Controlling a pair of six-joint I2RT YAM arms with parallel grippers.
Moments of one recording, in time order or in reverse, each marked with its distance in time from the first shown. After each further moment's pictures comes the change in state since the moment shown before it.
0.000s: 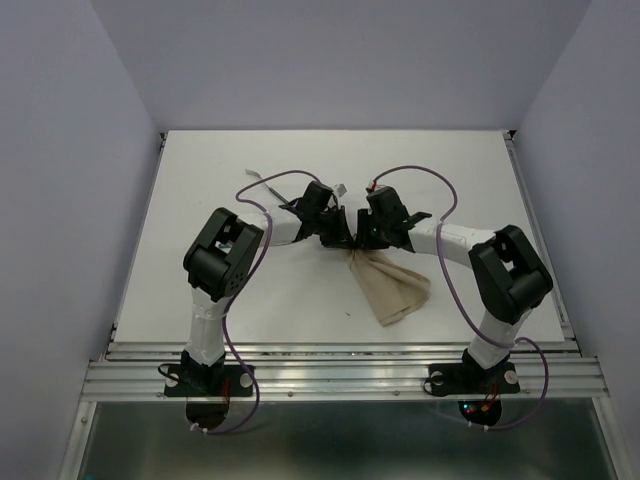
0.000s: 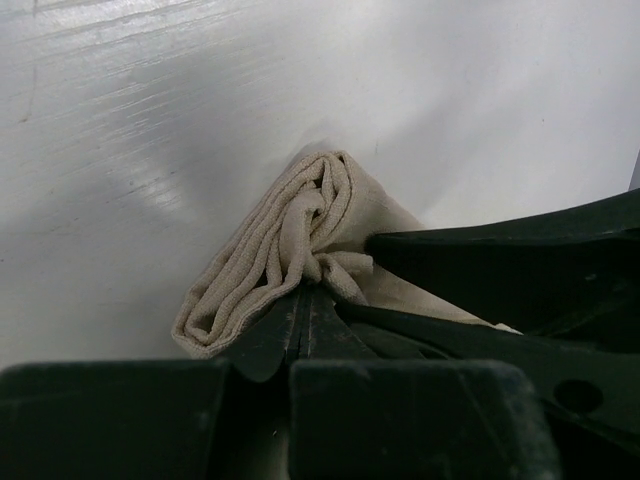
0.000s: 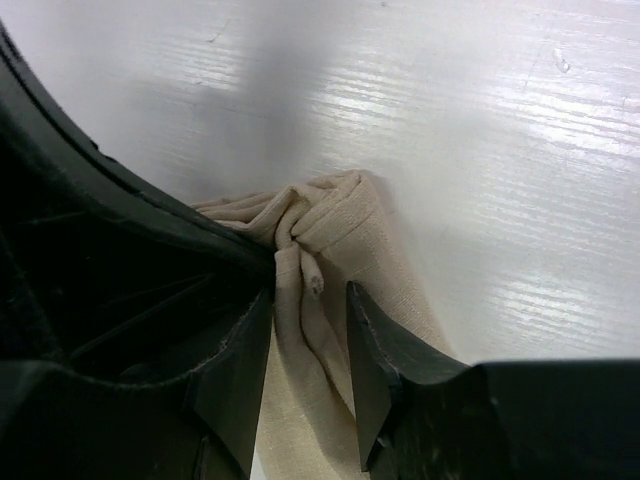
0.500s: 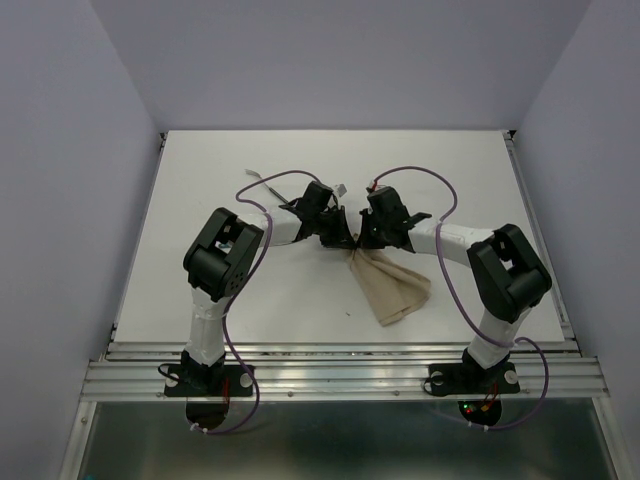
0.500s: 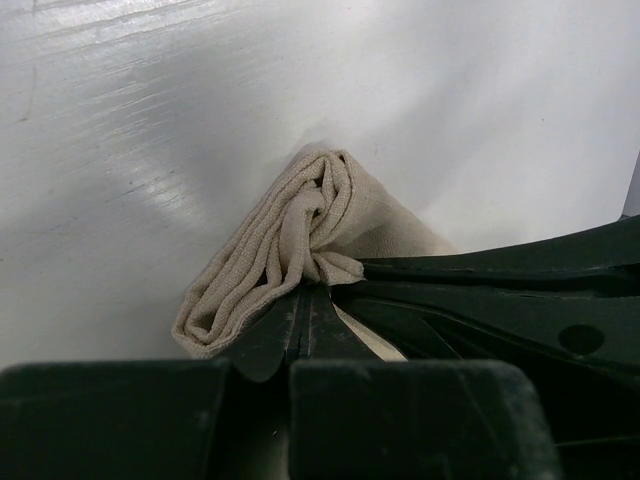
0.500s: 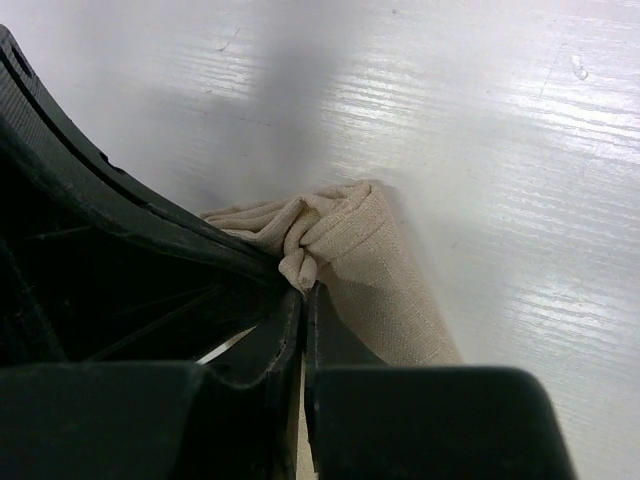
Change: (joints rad) left arm 0.000 0.000 0.000 -0.003 0.000 0.001; right arm -0.008 0.016 -0.006 0.036 -0.045 0.017
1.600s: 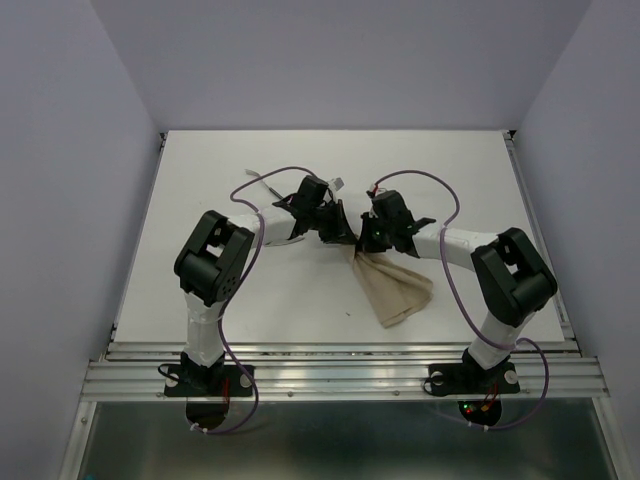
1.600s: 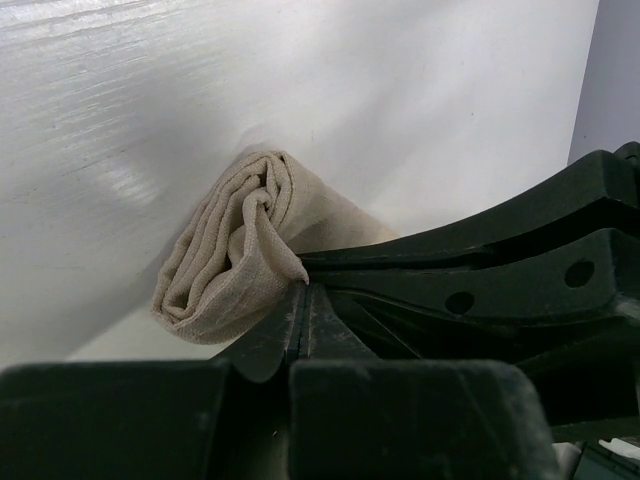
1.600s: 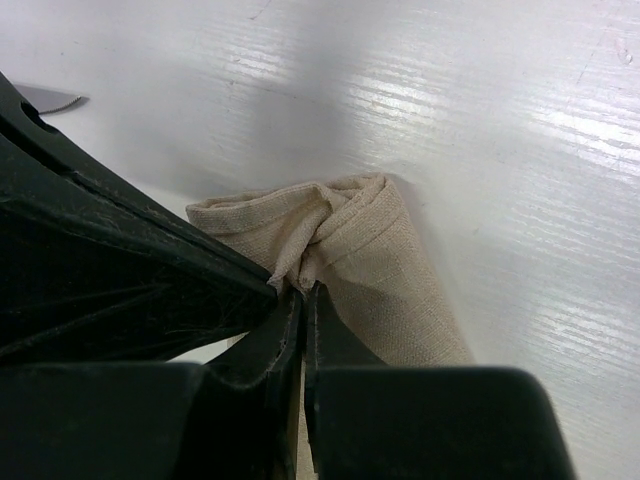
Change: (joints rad) left arm 0.016 -0.069 -0.014 0.002 0.059 -0.056; right arm -0.006 -0.037 -0.065 0.061 -0.090 -0.027
